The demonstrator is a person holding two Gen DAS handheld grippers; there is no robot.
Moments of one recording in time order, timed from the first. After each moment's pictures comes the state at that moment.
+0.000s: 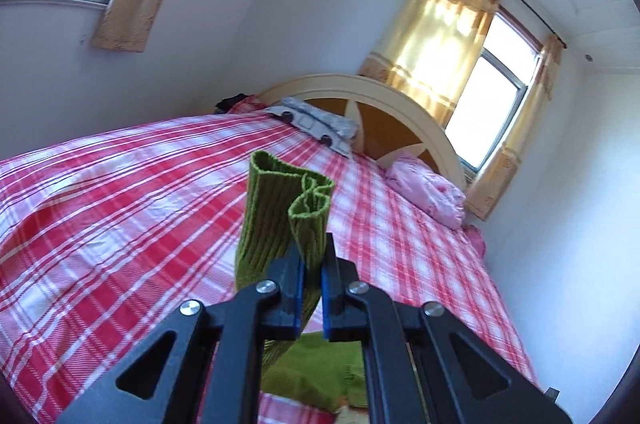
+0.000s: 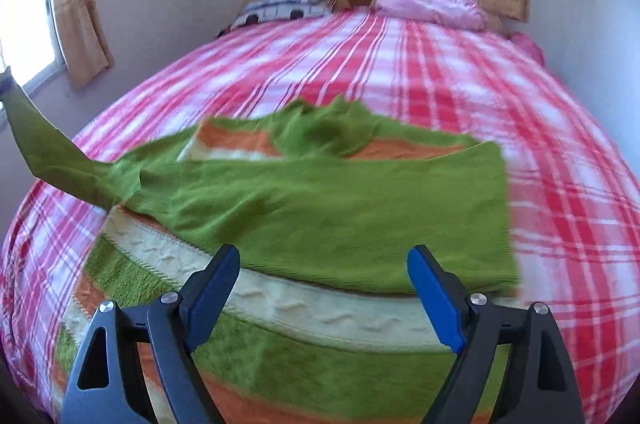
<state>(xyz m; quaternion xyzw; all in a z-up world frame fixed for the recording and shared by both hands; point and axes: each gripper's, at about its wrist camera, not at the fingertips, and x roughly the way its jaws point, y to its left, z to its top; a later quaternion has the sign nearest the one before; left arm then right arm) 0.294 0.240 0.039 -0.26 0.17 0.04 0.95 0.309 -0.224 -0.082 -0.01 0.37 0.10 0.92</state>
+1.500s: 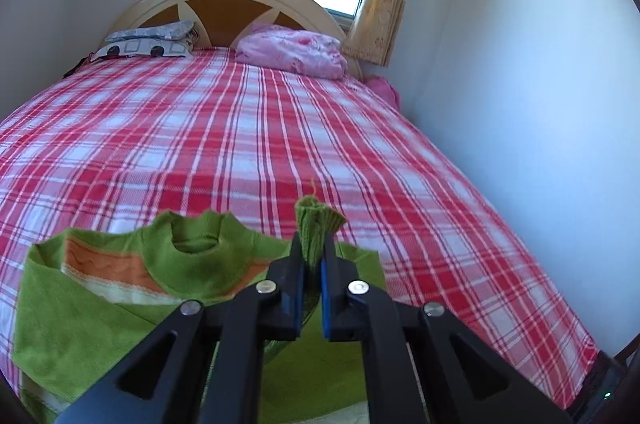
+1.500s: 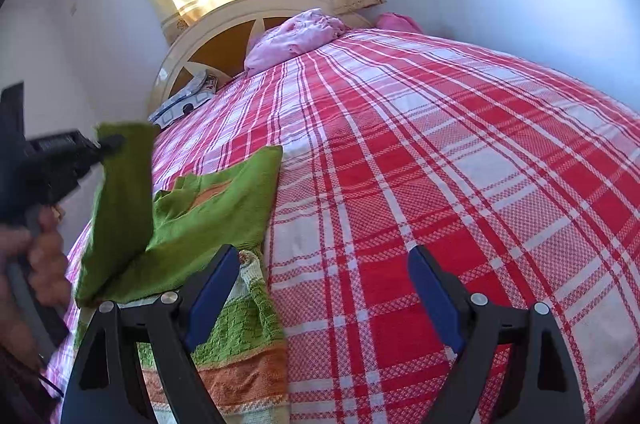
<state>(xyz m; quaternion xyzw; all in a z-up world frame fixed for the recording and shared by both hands) 0.396 -0.141 -0.033 -0.08 0.31 -0.16 0.94 0.237 -0.414 -0.106 0.20 0.29 -0.05 0.93</state>
